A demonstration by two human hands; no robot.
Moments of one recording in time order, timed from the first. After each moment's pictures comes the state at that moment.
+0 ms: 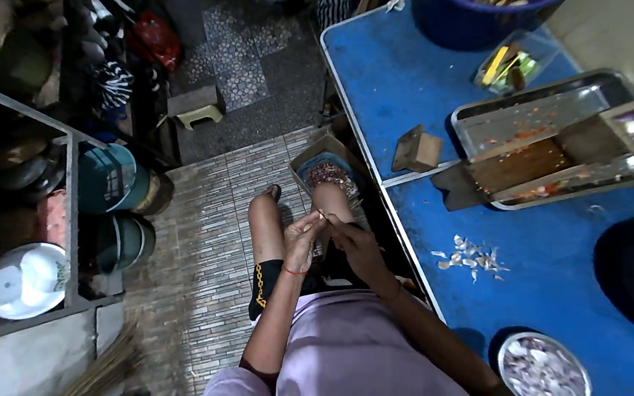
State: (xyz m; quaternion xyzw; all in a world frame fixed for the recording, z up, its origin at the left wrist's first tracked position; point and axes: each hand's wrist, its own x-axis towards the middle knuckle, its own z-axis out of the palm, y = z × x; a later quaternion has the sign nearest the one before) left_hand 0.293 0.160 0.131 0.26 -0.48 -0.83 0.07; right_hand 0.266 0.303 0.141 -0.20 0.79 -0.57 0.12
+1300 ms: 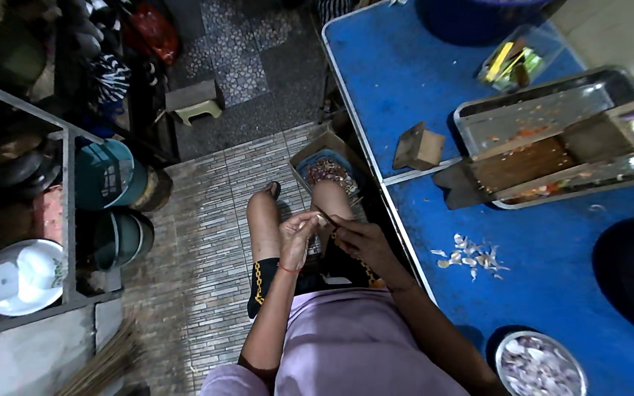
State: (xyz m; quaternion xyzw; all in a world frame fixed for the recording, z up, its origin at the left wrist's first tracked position) left_hand 0.295 0.153 0.127 0.21 -0.52 -0.82 0.11; right_hand 0.250 0.315 0.162 -0.09 0.67 -0.67 0.30
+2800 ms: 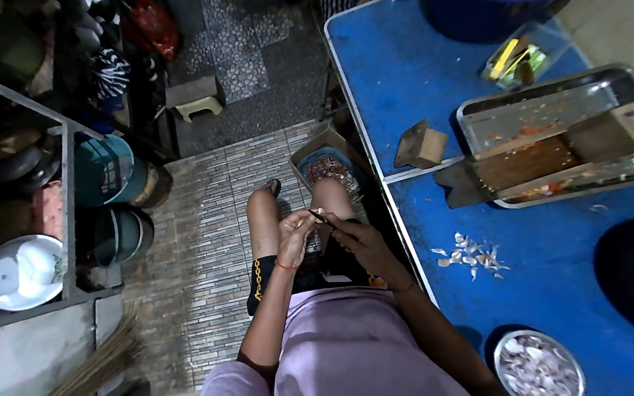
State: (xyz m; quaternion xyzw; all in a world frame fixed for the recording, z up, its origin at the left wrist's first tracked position) left_hand 0.296 0.147 0.122 0.22 -0.50 -0.83 0.09; right_hand 0.250 0.323 0.143 -0.23 0.80 -0.50 0.24
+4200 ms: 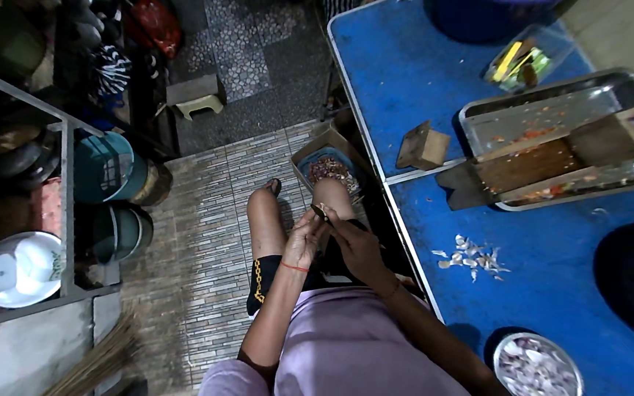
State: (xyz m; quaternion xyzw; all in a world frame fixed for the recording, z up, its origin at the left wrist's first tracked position) left_hand 0.292 0.162 0.135 0.31 -0.28 -0.91 0.04; right_hand 0.270 0.302 0.125 -0.29 0.85 -0.43 0.00
